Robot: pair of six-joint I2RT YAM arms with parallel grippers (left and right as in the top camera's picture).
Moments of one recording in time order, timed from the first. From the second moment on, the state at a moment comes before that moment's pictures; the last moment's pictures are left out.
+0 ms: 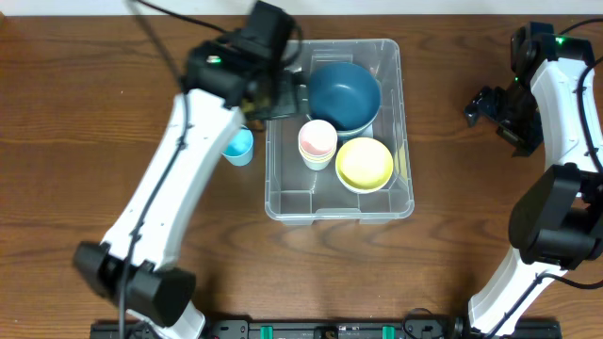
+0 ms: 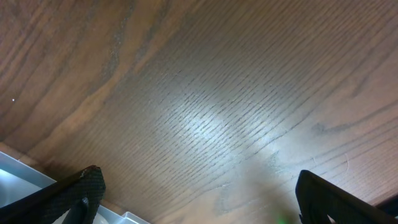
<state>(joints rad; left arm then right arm) -0.40 1.76 1.95 -1.37 -0.07 -0.54 -0.17 2.03 1.83 -1.40 0.07 0.63</state>
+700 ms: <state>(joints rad) -0.15 1.73 1.65 -1.32 -0.13 -0.62 -0.17 2.03 1.83 -1.40 0.07 0.63</state>
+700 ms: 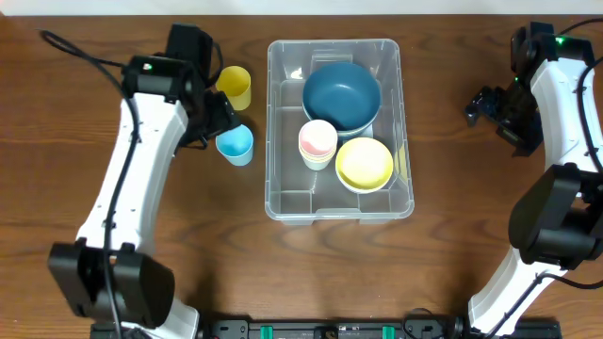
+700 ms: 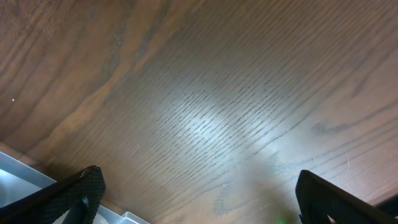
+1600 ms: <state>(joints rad) -0.11 2.05 1.64 -1.24 -0.06 -0.62 -0.17 2.03 1.83 -1.40 0.07 0.63</state>
